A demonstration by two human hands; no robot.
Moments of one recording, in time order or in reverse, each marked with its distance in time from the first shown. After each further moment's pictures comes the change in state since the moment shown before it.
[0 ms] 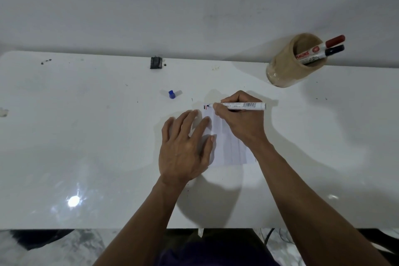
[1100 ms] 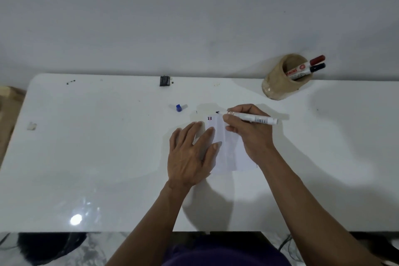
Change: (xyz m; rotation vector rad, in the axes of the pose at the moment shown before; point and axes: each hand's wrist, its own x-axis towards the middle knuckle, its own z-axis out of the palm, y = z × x) left_hand -0.001 0.000 -0.006 -0.149 -0.008 -0.030; right_hand -0.025 -0.040 -0.016 0.411 -0.032 0.184
